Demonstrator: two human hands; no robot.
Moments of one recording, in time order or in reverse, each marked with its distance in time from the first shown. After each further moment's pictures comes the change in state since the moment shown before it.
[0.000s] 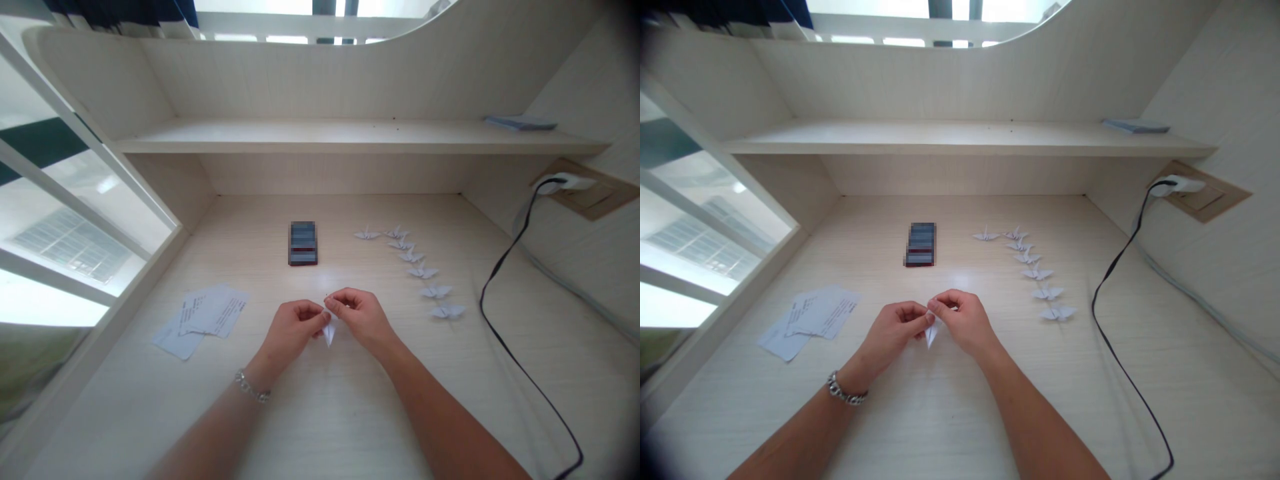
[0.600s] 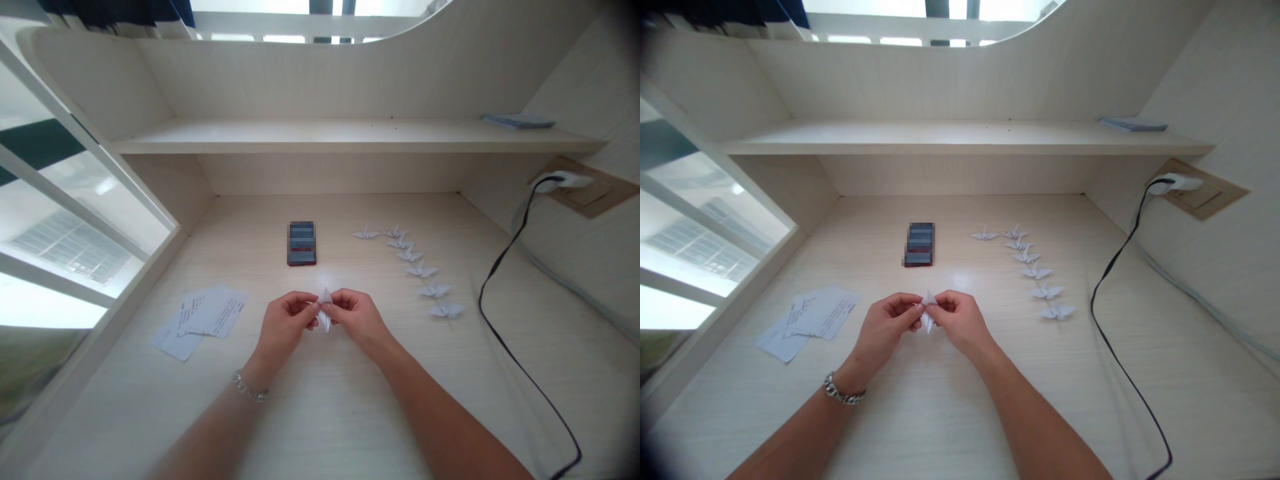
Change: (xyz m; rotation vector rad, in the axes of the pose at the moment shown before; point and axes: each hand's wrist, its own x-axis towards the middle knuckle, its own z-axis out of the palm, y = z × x) left_hand 0.002 -0.003 -0.003 -0.178 0.137 0.070; right_hand -0.001 -0.002 0.007 0.207 -0.035 0.081
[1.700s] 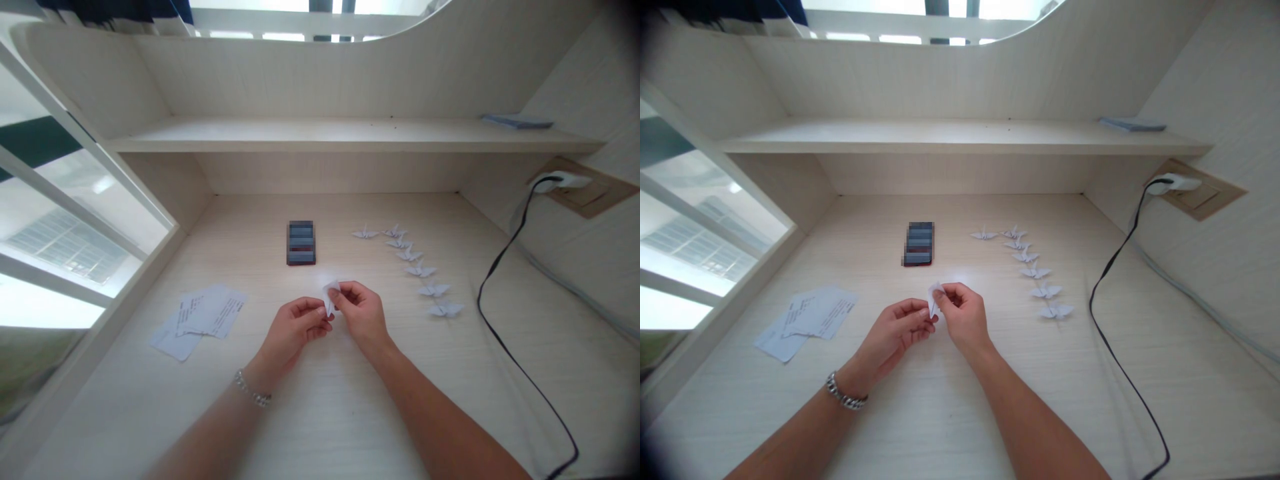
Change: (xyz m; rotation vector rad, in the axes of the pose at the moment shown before) left_hand -0.007 0.001 0.009 -0.355 -0.175 -0.256; right_hand 0.002 0.003 0.003 -0.091 0.290 -0.173
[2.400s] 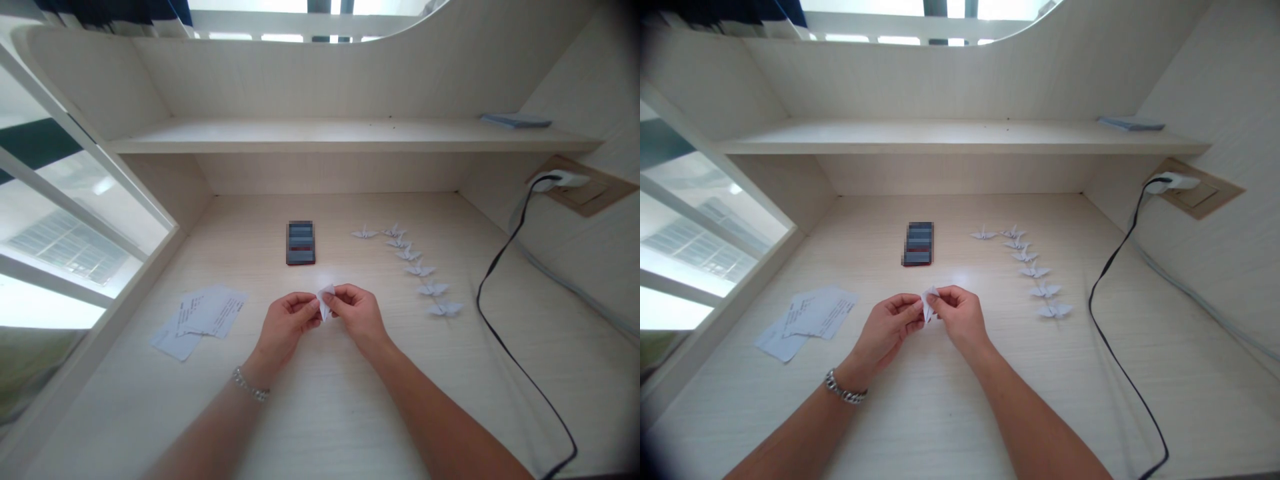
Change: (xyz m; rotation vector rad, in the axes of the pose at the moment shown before) left_hand 0.003 0.002 -0.004 0.000 0.088 0.130; right_hand -0.001 -0.001 0.002 0.125 -0.091 0.111
